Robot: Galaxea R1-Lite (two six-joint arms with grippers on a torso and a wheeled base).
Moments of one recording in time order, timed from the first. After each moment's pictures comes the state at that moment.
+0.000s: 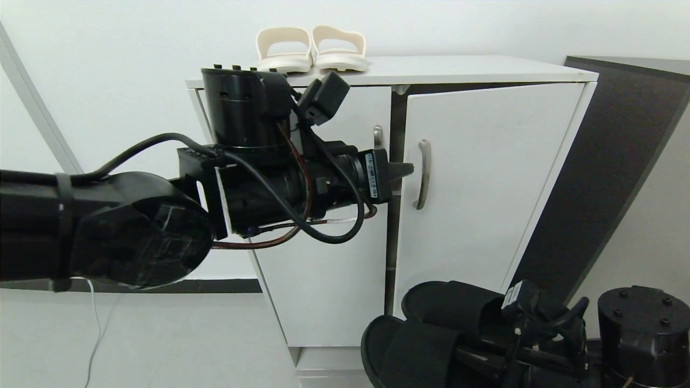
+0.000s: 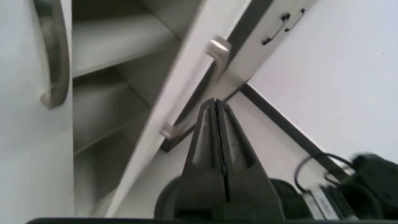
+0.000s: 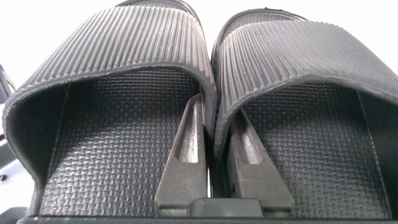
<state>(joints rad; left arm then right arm) -0.68 1.72 -1.22 -0.45 -0.30 -0.33 0.77 1.58 -0.27 -0.95 0.12 -0.07</state>
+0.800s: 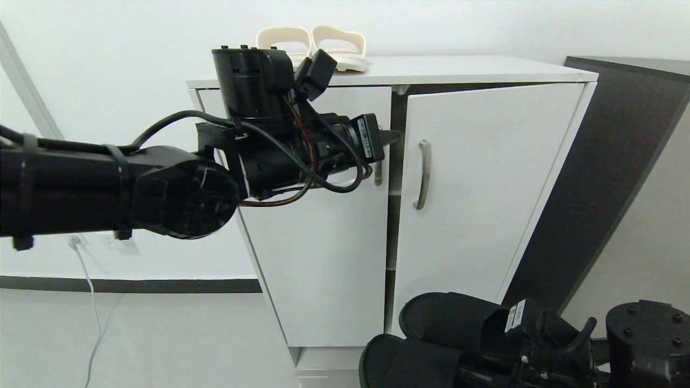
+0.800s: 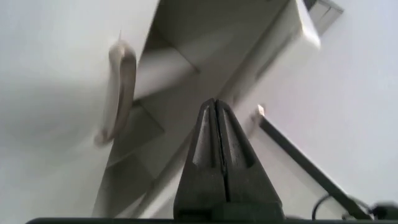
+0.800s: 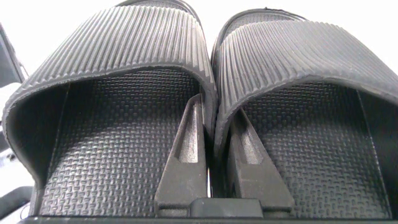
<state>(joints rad) -0.60 1.84 -1.41 -0.45 -0.30 -0.38 0.81 1.56 -0.23 -0.95 0.12 -0.10</state>
